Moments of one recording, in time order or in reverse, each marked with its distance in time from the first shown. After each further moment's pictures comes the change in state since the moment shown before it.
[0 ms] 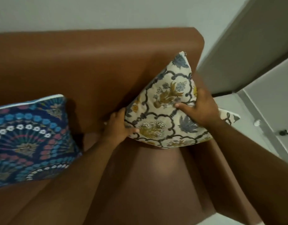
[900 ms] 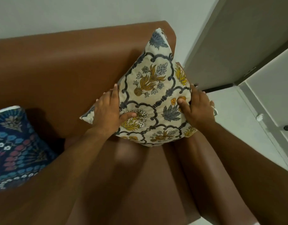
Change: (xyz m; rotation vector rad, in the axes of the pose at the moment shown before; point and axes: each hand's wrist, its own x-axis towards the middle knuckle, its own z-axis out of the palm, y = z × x) left_hand 0.022 0.099 0.016 0.355 0.250 0.251; right_hand 0.016 0.107 -0.006 -0.052 -0.009 0.087
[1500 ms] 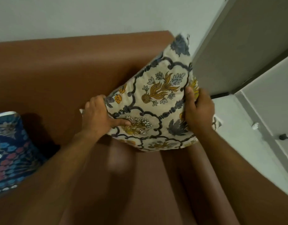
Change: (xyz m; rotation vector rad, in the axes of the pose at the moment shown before) left_hand 0.011 -0.021 -0.018 -0.110 0.047 -0.116; right_hand 0.001 -0.069 -0.029 0.298 0.434 0.034
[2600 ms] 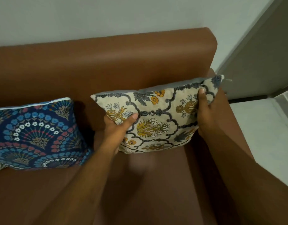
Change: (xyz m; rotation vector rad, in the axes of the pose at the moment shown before) left_hand -0.074 -0.031 -0.011 -1.025 0.067 -0.635; right_hand -0.034 -0.049 0.022 0.423 -0.227 0.287
